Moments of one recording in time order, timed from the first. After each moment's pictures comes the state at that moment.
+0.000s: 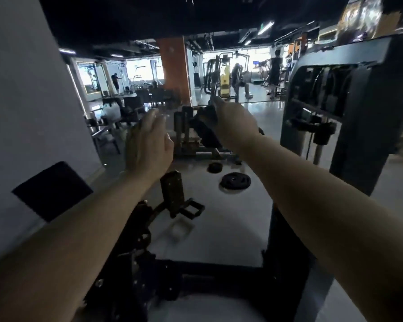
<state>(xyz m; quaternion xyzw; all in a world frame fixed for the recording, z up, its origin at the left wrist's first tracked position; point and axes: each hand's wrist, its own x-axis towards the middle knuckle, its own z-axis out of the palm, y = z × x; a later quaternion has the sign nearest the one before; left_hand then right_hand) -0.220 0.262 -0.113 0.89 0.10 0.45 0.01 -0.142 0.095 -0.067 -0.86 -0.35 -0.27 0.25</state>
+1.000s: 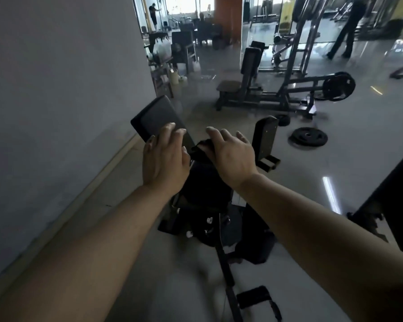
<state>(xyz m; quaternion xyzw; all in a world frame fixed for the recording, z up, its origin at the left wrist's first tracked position) -0.455 0.677 -0.268 0.92 0.20 0.34 0.00 -0.353 0.561 -0.277 -0.83 -0.42 -0.24 0.26</state>
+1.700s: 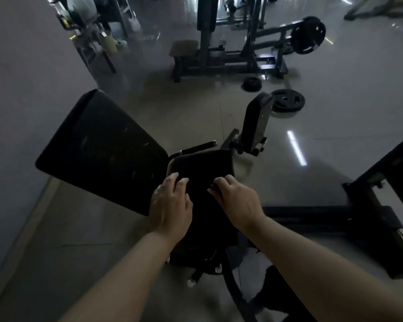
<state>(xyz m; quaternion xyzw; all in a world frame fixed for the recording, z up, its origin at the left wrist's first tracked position) -0.210 0.871 -0.459 0.98 0.14 0.13 0.11 -0.135 0.720 -0.470 -0.92 -0.31 -0.07 0.24</state>
